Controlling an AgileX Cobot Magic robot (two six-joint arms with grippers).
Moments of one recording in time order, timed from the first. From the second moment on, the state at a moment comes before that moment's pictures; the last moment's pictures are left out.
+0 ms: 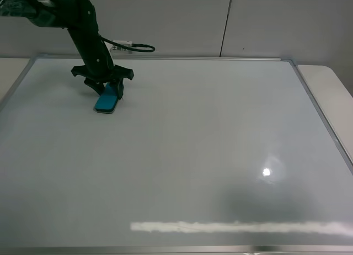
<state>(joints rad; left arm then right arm) -0.24 2.34 -1.83 -0.12 0.95 -0.01 -0.08 0.00 -0.51 0.06 1.06 -0.04</state>
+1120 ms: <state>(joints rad) -0.04 2.44 -2.03 -0.05 1.00 0.03 -0.08 0.00 -0.51 0.06 1.06 -0.04</state>
